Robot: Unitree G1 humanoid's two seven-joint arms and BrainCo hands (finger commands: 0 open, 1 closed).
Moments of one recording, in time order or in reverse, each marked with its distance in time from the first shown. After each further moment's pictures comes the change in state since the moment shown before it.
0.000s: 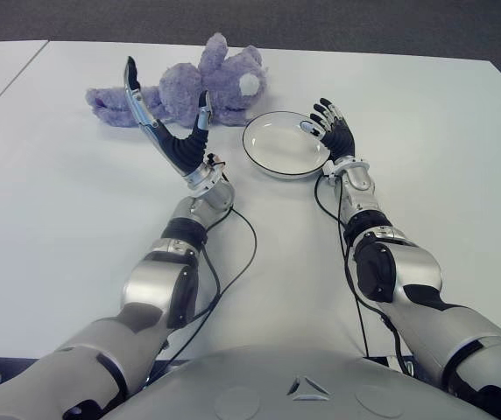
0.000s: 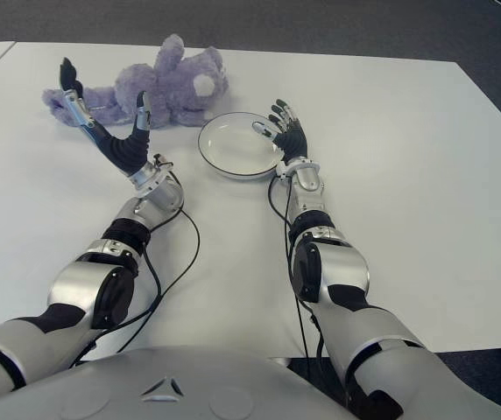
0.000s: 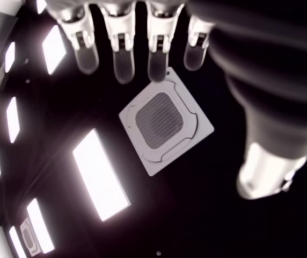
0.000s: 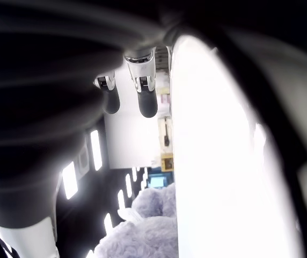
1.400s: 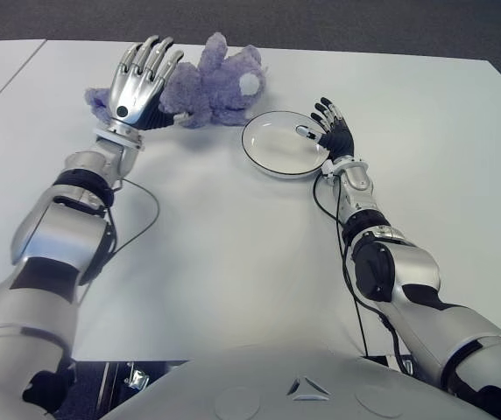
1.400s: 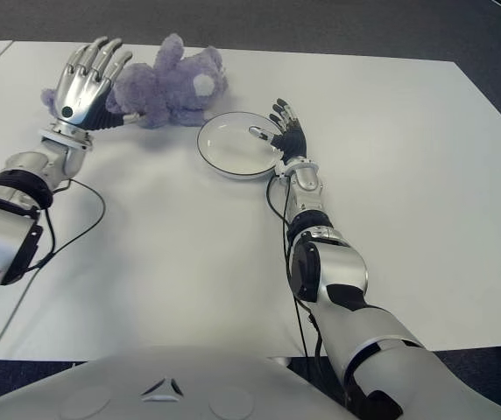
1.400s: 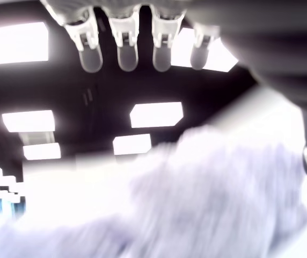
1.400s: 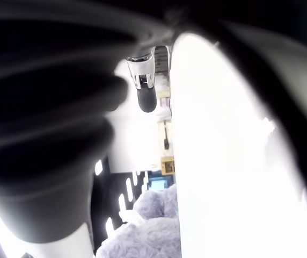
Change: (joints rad) left arm -0.255 0.609 -0.597 0.359 0.107 0.414 -0.645; right arm -0.003 0.012 -0.025 0.001 0.003 0.004 -0.003
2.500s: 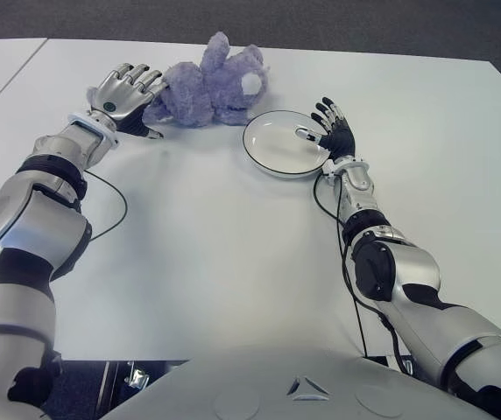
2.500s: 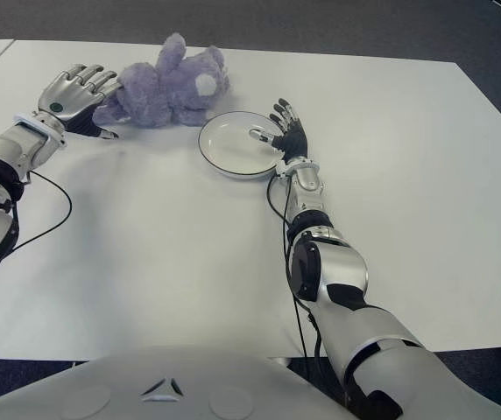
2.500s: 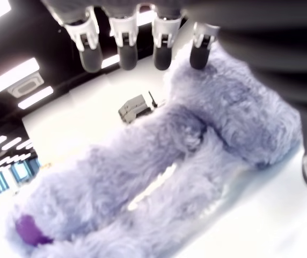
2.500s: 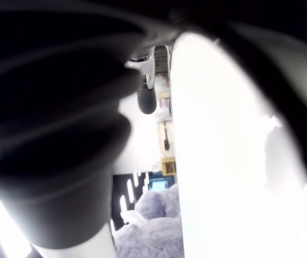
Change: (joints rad) left arm -0.087 0.075 -0.222 0.029 -0.007 0.093 -0.297; right arm -0.001 0.000 -0.026 0.001 0.004 0.003 0.006
